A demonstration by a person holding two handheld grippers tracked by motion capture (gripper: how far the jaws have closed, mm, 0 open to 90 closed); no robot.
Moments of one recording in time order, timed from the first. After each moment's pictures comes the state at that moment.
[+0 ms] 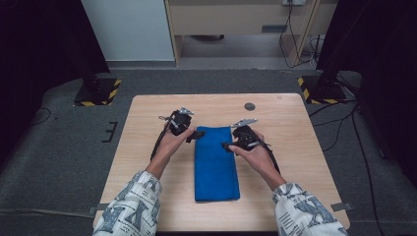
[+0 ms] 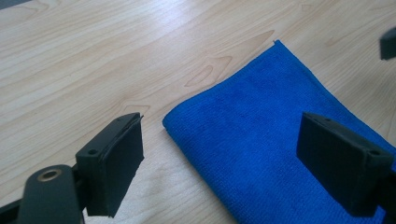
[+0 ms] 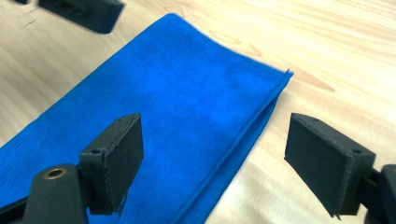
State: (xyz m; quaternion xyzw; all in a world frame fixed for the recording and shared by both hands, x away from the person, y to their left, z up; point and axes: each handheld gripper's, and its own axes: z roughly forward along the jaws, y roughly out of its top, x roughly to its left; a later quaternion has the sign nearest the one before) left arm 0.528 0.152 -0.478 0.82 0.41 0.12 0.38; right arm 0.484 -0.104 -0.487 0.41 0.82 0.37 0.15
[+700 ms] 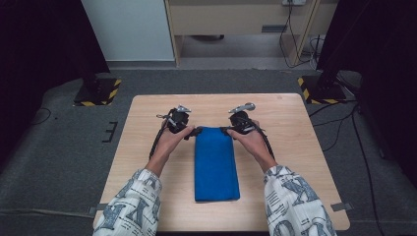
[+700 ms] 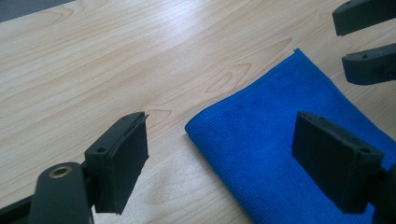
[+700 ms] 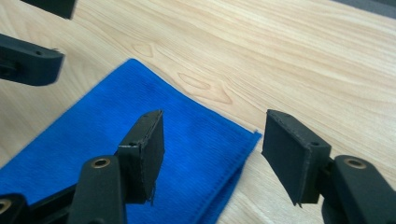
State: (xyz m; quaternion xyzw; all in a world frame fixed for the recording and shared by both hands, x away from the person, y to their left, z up) left arm 0.536 0.157 -0.482 0.82 0.42 0.13 0.37; right arm 0.539 -0.097 -0.486 0.42 0.82 0.37 0.15
